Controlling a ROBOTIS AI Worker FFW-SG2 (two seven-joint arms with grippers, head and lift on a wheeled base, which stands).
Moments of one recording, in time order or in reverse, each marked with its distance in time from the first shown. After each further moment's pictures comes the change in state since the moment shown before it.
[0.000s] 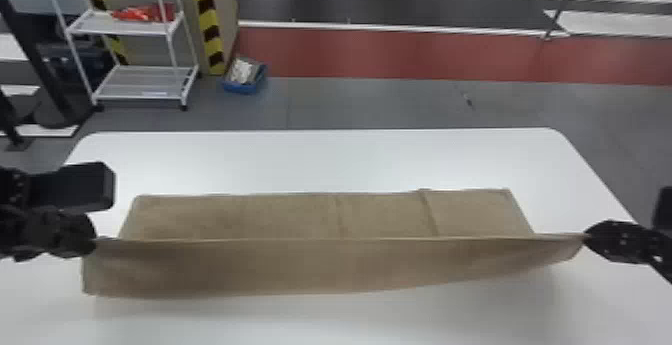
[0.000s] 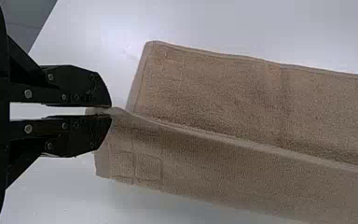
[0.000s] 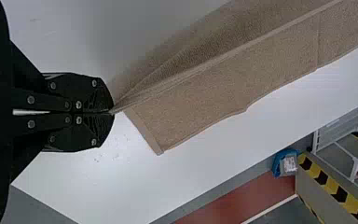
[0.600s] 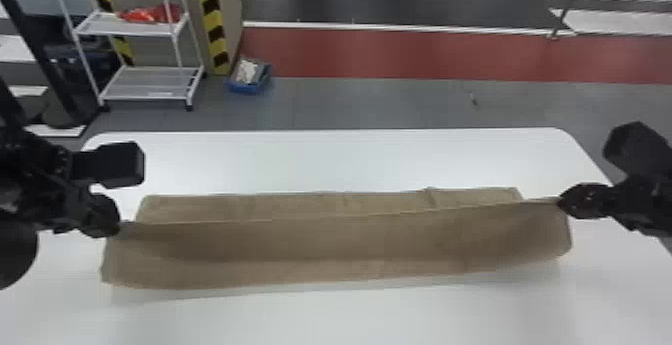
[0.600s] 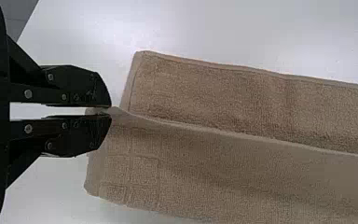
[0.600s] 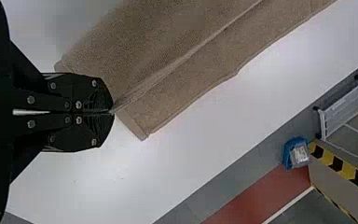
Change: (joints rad) left arm -0.161 -0.014 -0.082 0.182 -0.016 -0.012 0.000; right arm -0.302 -0.037 0.180 0.276 0.069 0.182 0.000
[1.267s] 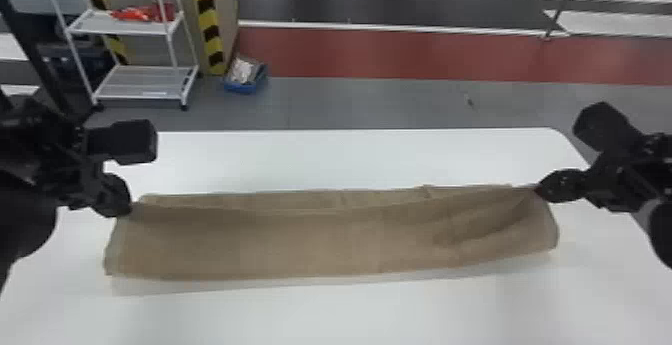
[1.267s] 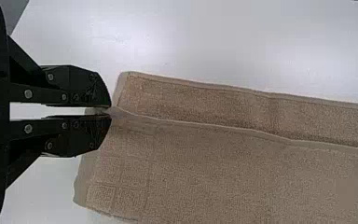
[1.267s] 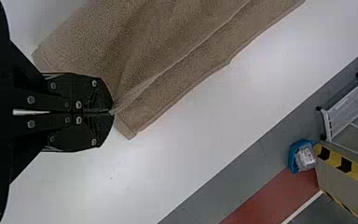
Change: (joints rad) left arm -0.112 -0.034 -0.051 0.091 -0.014 -0.003 0.000; right arm -0.161 0.001 0.065 0.200 0.029 0.016 0.000
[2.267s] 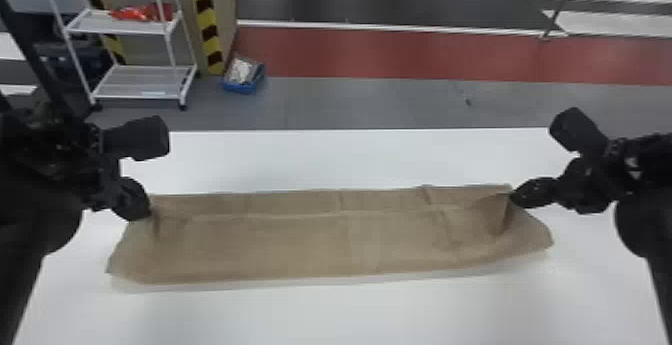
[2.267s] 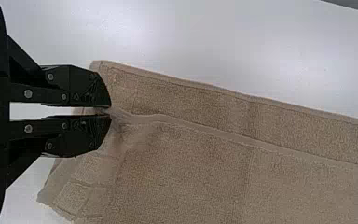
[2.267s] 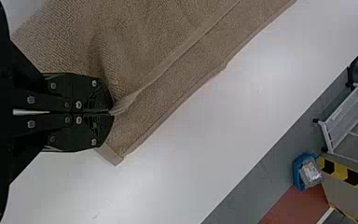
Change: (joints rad) left arm -0.035 -0.098 0.038 0.091 -0.009 0.028 0.020; right arm -0.117 0.051 -0.015 0.244 -0.018 -0.052 0.000
